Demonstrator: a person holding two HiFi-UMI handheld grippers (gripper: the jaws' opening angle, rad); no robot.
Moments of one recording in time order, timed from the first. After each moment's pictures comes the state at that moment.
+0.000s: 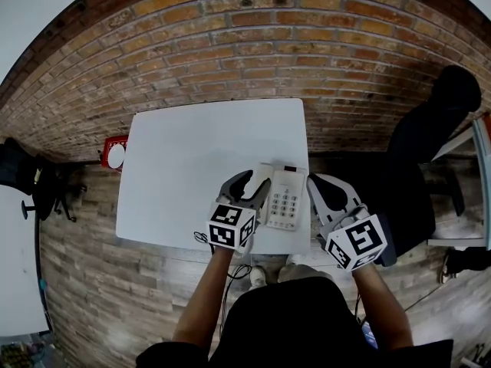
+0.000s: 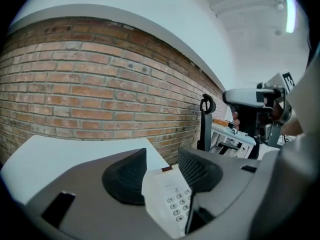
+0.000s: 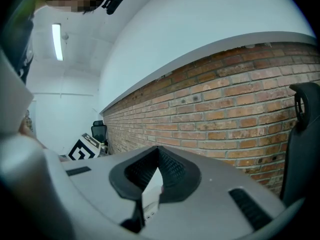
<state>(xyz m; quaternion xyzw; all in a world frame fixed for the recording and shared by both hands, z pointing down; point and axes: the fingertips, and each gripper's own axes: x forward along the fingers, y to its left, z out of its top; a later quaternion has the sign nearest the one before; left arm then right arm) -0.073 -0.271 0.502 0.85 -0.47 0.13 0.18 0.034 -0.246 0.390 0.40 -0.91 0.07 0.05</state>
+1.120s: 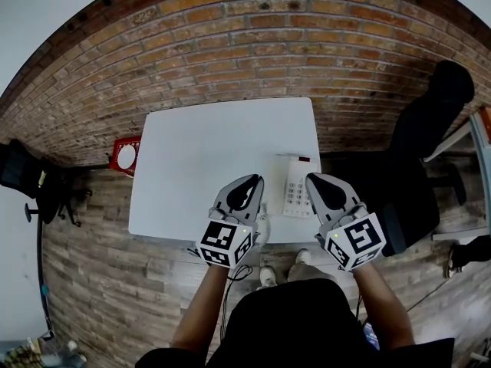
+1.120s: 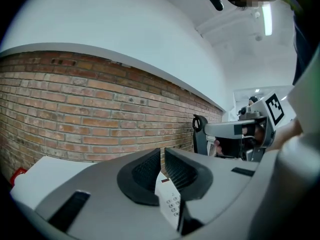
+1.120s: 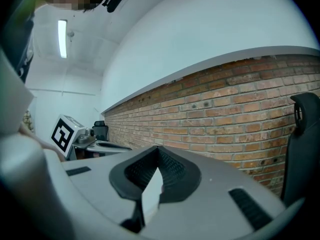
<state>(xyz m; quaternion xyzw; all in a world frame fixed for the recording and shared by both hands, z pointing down) -0.122 -0.194 0.405 0.87 -0.48 0.06 0.09 -0.019 -0.188 0.367 0.41 -0.91 0.05 0.04</state>
